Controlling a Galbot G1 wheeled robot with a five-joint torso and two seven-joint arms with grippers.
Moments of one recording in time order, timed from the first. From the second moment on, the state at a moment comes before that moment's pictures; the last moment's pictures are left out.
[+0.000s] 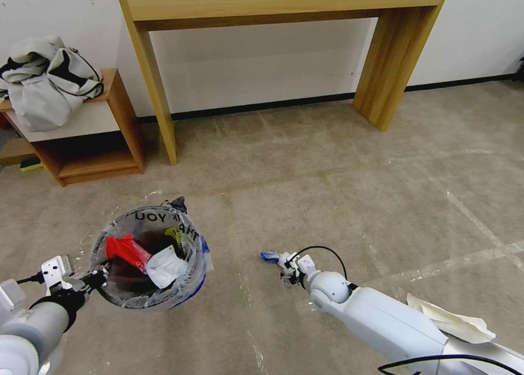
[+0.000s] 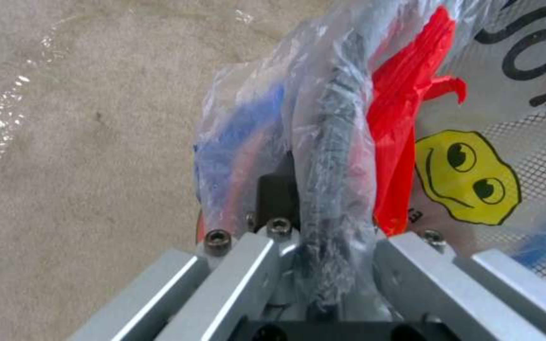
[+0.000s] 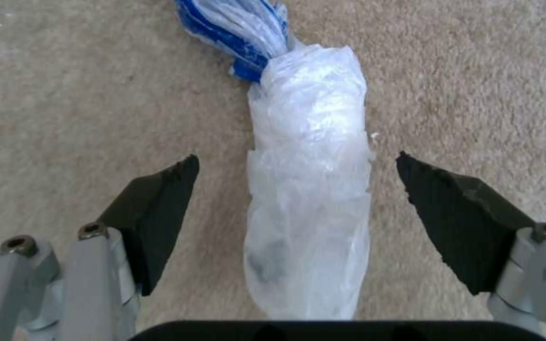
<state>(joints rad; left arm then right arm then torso) 1.71 -1.17 -1.04 -2.38 -1.24 0.70 -0.47 -0.63 1.06 -0.58 1.29 0.68 -0.45 0.29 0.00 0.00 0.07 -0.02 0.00</state>
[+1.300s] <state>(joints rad) 1.72 -1.19 -1.02 -2.38 -1.22 0.70 -0.46 -0.65 1.11 -0.56 1.17 0.60 -0.33 0.27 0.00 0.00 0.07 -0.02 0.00</state>
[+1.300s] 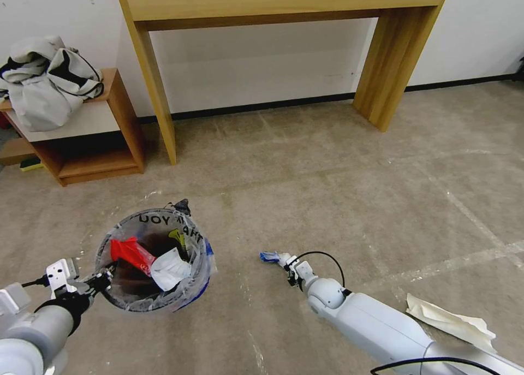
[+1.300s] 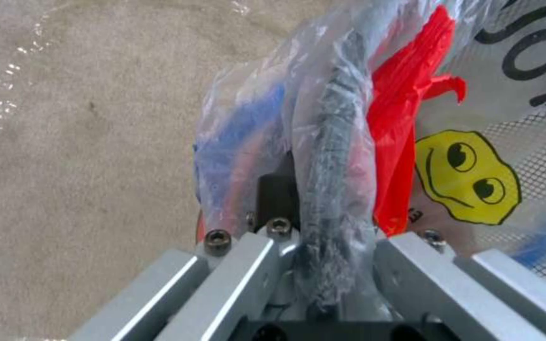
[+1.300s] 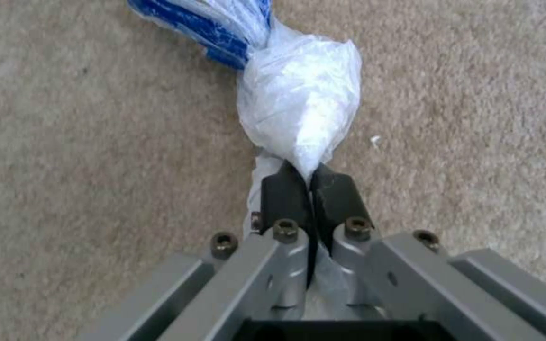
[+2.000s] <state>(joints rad) 1.71 -1.18 -1.02 -2.38 -1.23 0.70 -0.46 -0.67 1.04 -0.47 1.31 0.64 -0.32 0.29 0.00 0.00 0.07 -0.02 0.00</state>
